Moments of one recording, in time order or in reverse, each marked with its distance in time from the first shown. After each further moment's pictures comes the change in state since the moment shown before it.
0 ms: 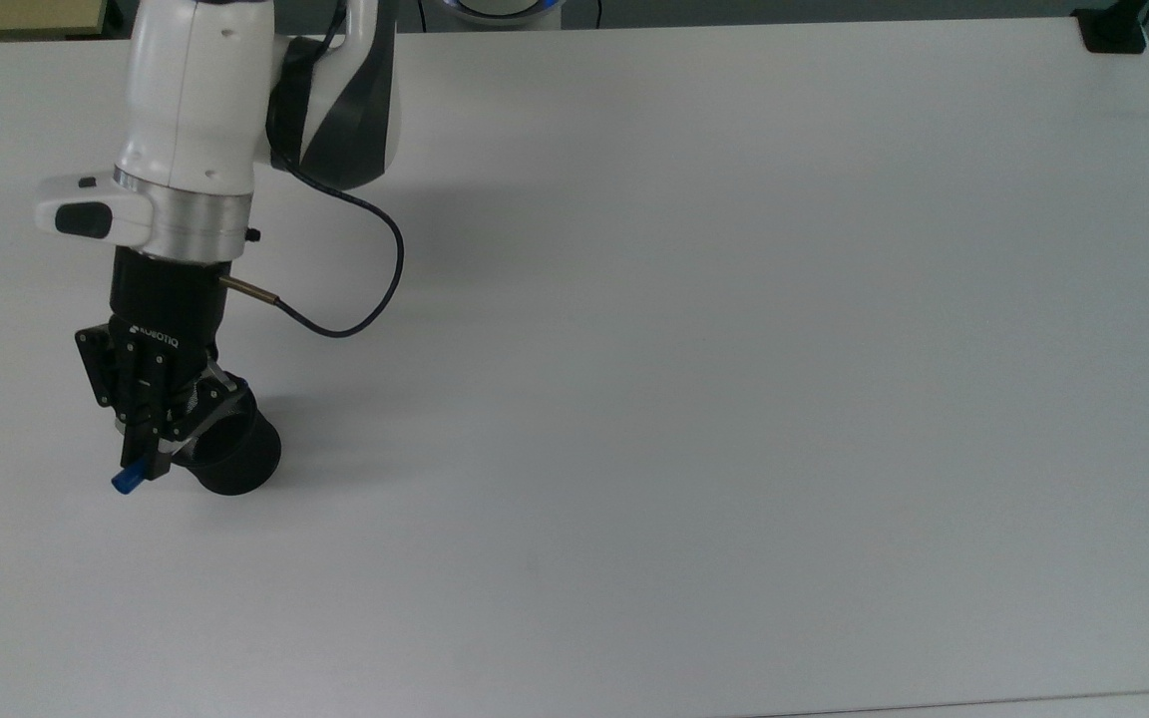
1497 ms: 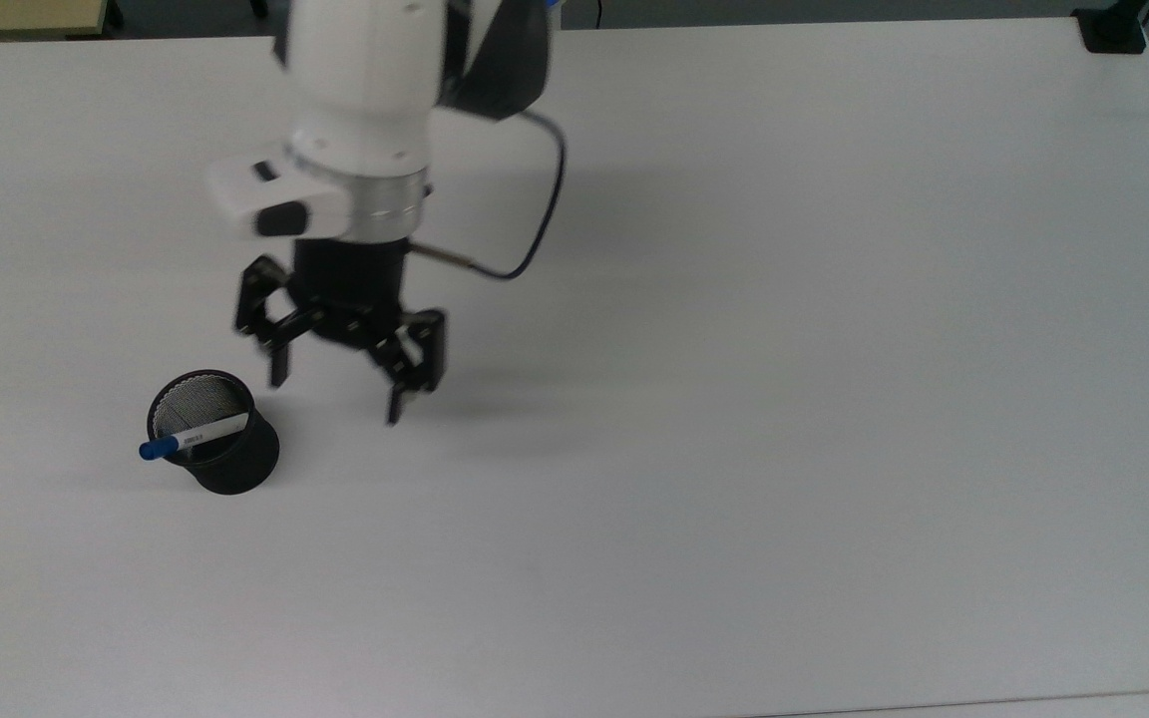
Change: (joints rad) arm 0.211 -0.144 0.016 0.029 0.000 -0.544 -0.068
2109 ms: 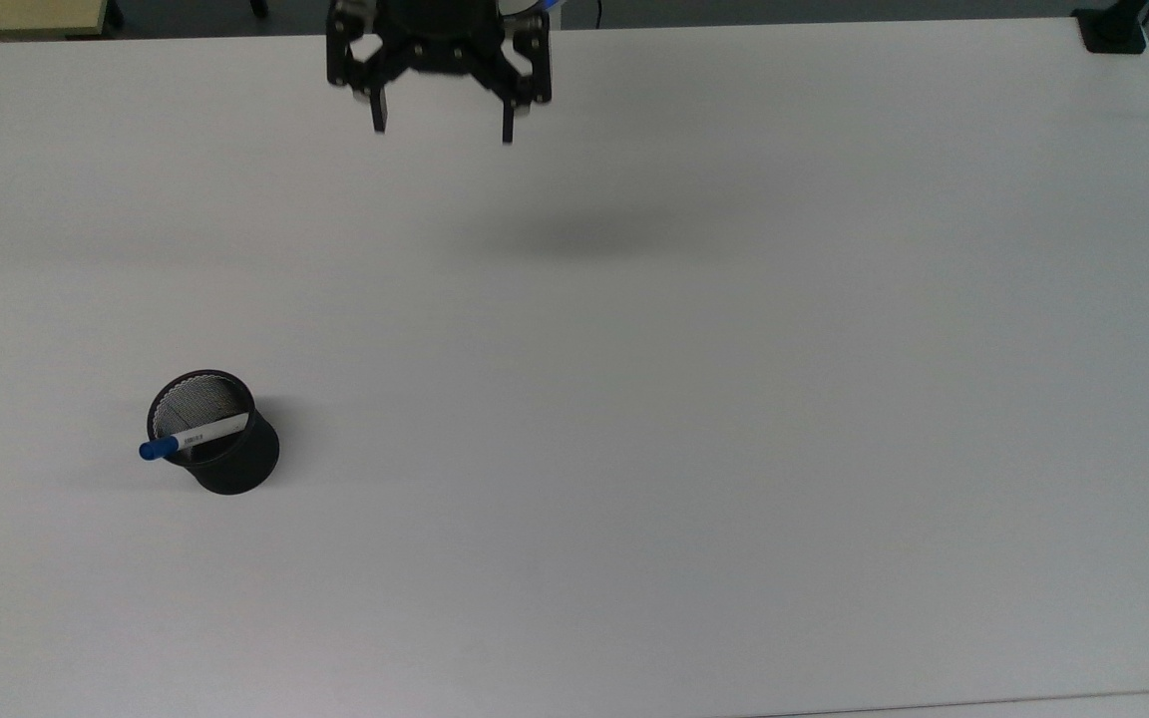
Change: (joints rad) arm 0.086 -0.303 -0.004 -0.004 0.220 -0.663 -0.315
